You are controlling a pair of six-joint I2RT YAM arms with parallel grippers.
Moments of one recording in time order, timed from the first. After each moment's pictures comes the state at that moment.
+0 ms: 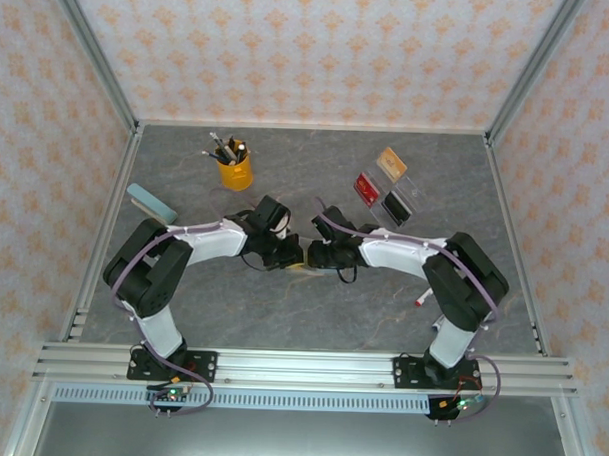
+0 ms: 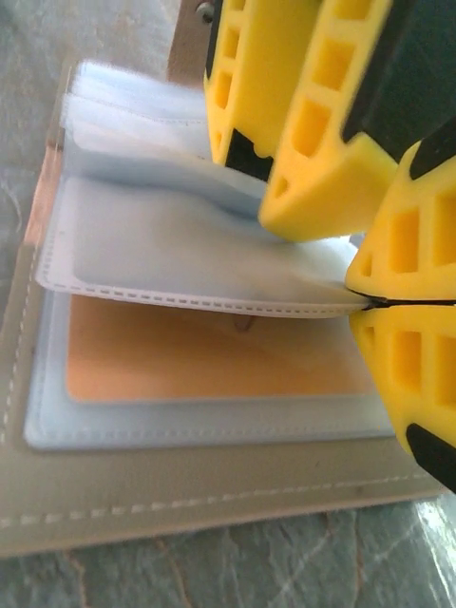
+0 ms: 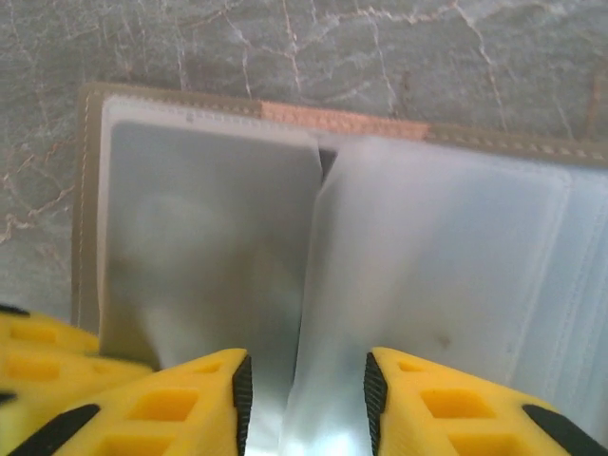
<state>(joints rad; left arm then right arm) -0.53 1.73 0.93 -0.29 0.47 -0.82 0.76 1.70 0.98 -0.38 -0.07 0.65</state>
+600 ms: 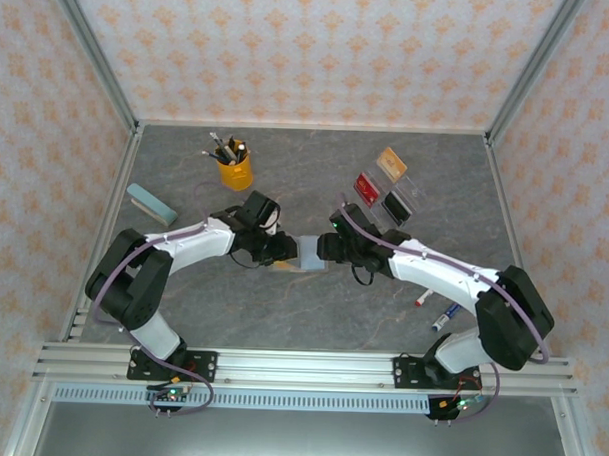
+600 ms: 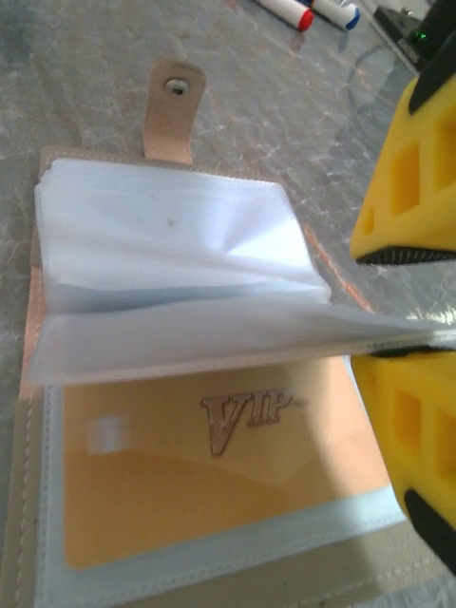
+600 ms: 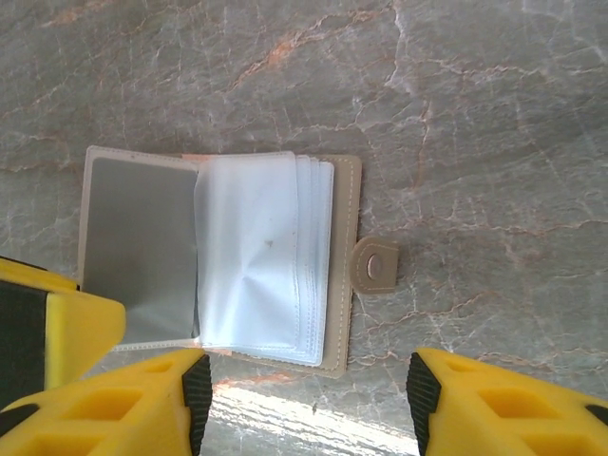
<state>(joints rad) -0.50 1.63 0.92 -0.38 0.44 -0.75 0.76 1.43 0.90 -0.41 0.08 0.67</state>
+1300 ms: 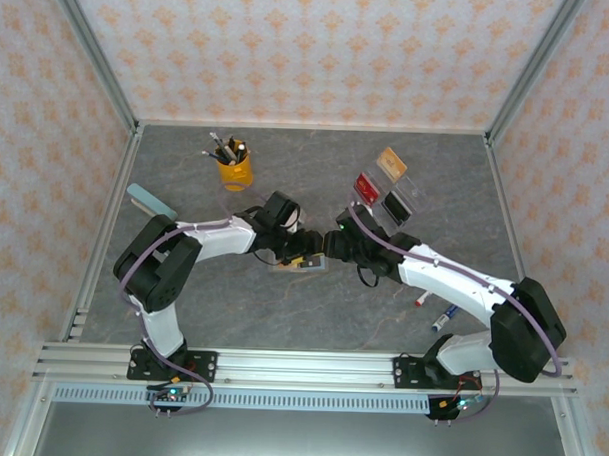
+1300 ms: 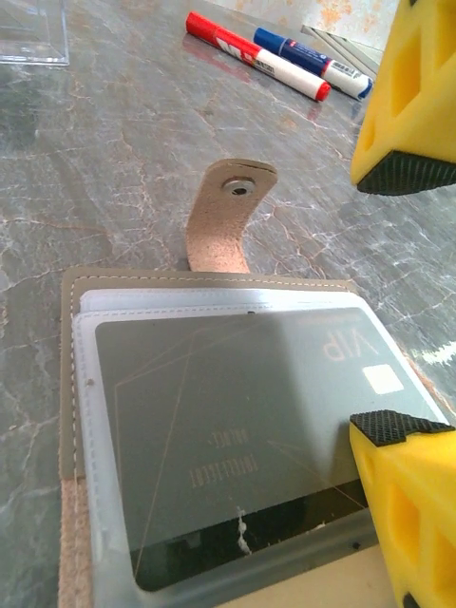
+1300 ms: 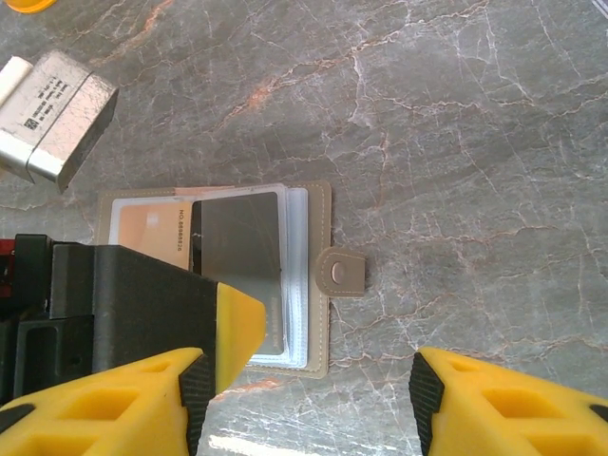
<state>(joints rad) -0.57 1.80 1.00 -0.19 0.49 -0.86 0.76 1.35 0.87 -0.43 0.14 0.71</state>
